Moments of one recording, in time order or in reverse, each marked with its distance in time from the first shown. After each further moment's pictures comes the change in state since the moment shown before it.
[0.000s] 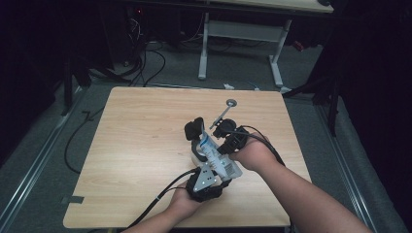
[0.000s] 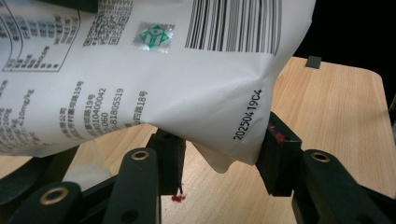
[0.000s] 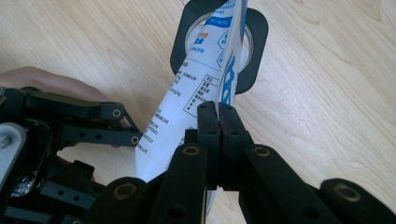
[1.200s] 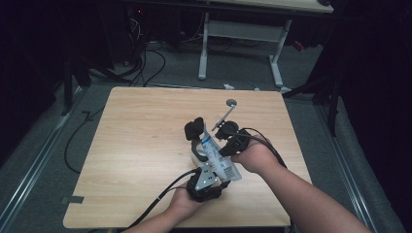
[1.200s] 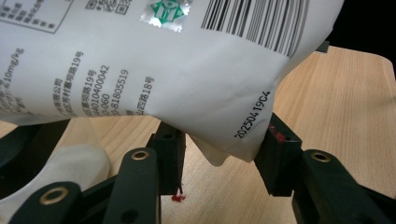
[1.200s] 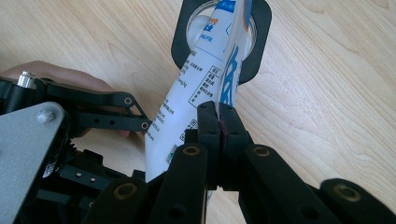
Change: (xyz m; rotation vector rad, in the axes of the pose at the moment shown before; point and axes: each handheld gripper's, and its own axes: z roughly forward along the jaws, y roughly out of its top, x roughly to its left) left arm 0.002 -0.008 0.006 0.062 -0.001 -0.030; right arm 0.000 -0.007 0.001 0.006 0.012 0.019
